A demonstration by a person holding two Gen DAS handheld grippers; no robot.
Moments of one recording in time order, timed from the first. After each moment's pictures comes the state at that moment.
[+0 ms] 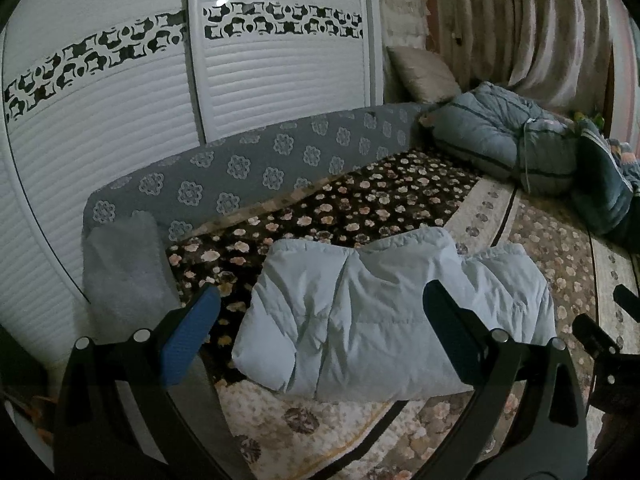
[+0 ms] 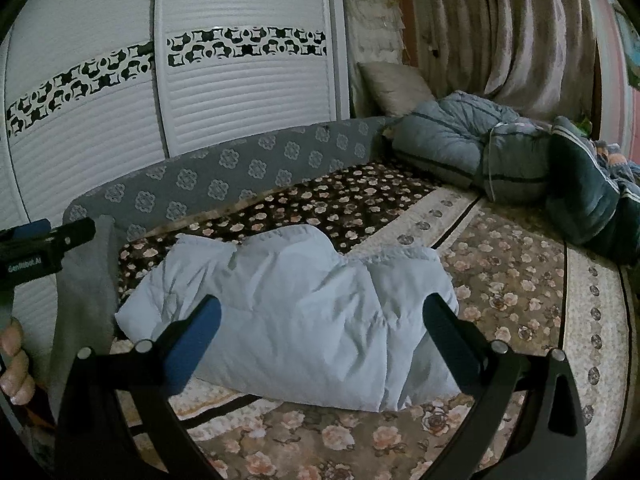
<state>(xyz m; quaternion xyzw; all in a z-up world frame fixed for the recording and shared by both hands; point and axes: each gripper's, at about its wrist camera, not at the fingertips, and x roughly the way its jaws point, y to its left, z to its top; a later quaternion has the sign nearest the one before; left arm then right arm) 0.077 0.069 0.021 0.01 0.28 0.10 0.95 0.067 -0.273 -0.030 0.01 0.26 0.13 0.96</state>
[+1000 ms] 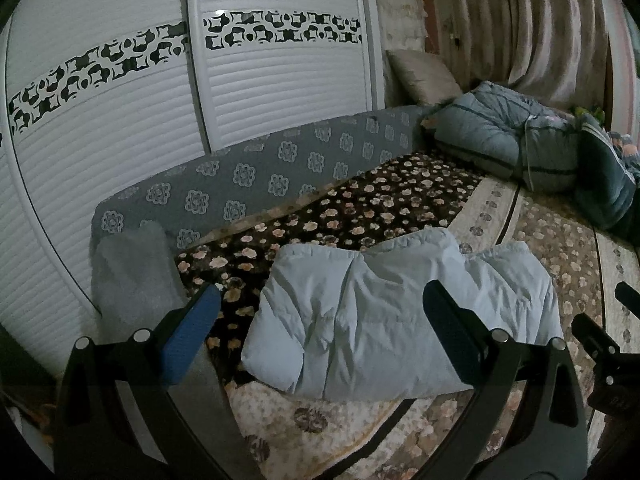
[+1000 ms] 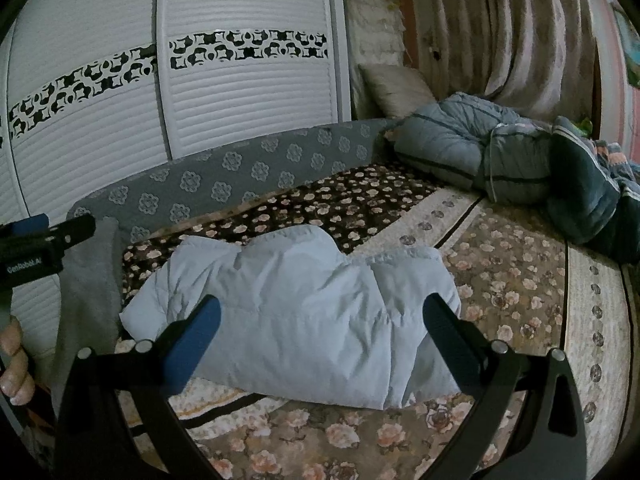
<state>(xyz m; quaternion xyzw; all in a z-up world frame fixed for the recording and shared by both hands) 0.065 0.063 0.028 0.03 0.28 0.11 0.95 0.060 -0.272 -0.033 0.02 0.27 0.13 0.95</state>
